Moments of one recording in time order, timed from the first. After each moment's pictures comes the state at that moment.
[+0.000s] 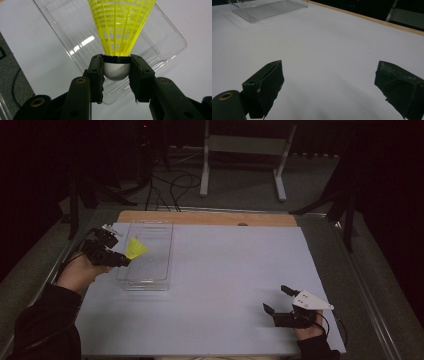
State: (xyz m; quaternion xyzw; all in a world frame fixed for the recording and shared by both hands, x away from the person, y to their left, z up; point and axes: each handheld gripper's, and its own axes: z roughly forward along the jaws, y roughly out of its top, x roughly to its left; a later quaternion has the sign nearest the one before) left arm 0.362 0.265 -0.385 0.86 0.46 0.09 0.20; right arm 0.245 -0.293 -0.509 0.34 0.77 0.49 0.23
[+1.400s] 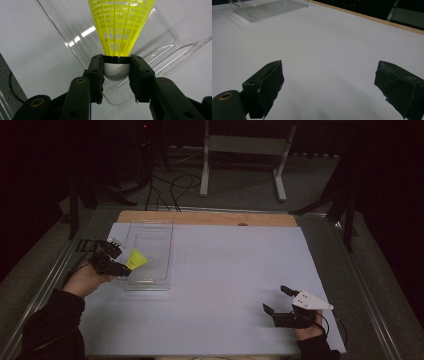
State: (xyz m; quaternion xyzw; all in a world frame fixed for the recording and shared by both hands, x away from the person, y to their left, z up) left arm 0.364 0.268 -0.429 0.87 0.46 0.07 0.17; right arm 0.245 -0.292 -0.510 0.34 0.77 0.49 0.23
